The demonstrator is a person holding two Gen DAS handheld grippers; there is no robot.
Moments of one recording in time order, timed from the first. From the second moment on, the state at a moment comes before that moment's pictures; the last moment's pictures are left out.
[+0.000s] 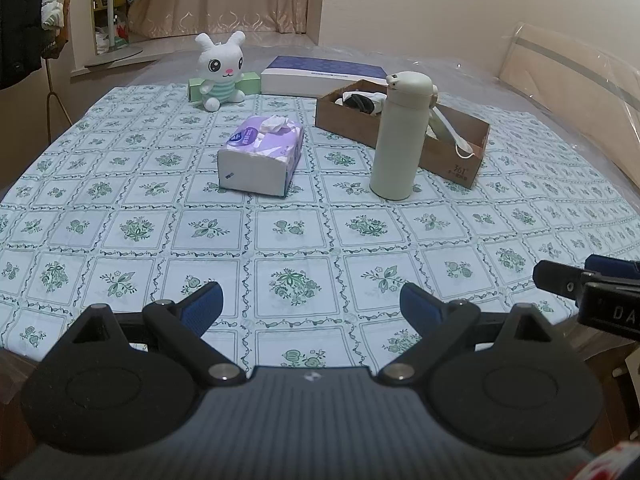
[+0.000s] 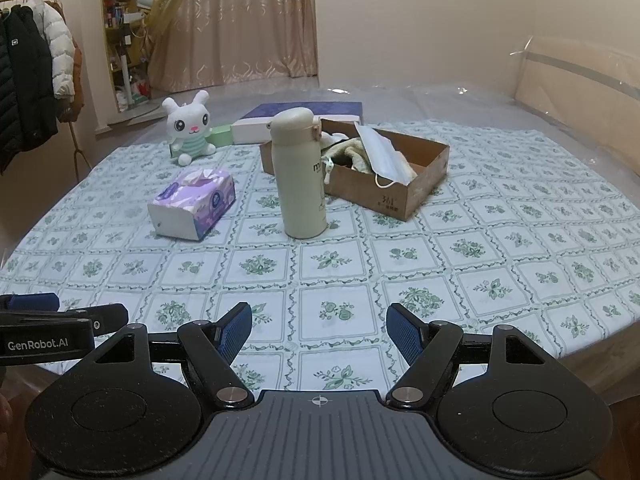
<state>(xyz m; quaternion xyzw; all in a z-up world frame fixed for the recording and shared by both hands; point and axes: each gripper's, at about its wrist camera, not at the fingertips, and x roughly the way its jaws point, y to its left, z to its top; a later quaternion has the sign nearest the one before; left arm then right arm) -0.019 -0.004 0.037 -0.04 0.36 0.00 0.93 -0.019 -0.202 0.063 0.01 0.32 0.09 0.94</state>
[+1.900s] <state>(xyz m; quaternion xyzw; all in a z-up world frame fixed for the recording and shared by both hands) -0.019 -0.007 0.040 -0.05 0.36 0.00 0.93 -0.019 -0.202 0.066 0.01 0.32 0.09 0.94</state>
